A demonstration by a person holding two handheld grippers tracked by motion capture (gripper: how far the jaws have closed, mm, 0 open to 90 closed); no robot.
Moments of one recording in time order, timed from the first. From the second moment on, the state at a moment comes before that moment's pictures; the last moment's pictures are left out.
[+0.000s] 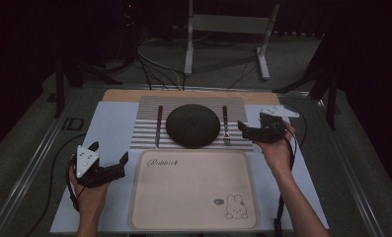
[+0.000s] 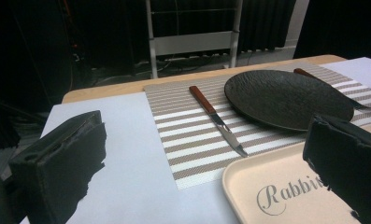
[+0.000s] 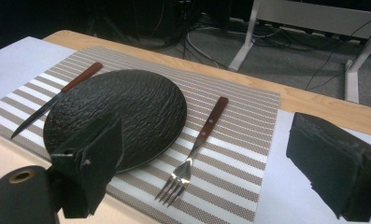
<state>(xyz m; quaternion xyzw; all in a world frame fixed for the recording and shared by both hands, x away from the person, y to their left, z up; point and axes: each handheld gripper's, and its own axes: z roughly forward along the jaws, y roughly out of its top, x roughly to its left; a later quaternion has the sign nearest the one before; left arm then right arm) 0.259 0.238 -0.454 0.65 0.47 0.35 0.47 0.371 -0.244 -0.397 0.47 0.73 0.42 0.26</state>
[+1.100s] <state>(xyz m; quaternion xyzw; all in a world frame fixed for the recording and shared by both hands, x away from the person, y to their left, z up) 0.259 0.238 -0.454 0.65 0.47 0.35 0.48 0.424 -0.227 -0.404 0.50 0.72 0.39 0.27</state>
